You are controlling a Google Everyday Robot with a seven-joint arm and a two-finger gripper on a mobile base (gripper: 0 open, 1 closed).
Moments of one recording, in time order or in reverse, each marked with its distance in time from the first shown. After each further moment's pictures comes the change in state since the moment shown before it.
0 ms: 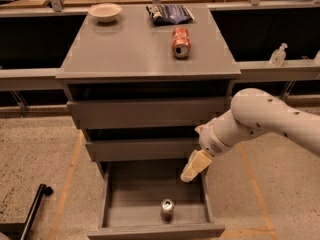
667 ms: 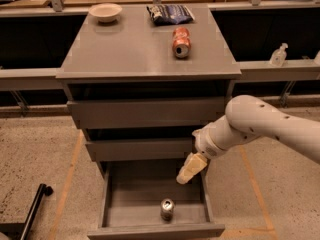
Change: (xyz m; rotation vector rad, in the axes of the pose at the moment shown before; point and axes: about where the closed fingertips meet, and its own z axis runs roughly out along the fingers) arm 0.006 -0.003 0.022 -0.006 -0.008 0.032
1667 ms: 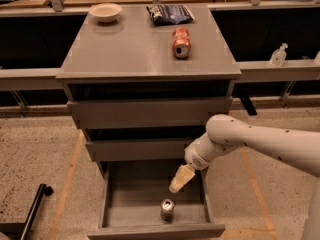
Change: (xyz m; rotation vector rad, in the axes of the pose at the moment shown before) arm 0.041 -0.017 0.109 -0.091 0.061 0.080
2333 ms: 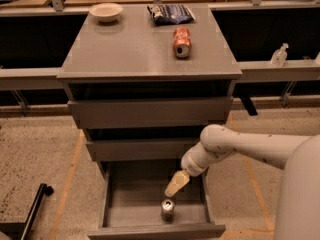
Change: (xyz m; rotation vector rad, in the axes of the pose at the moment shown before) arm 0.019 -0.015 0.057 -0.031 0.010 0.089
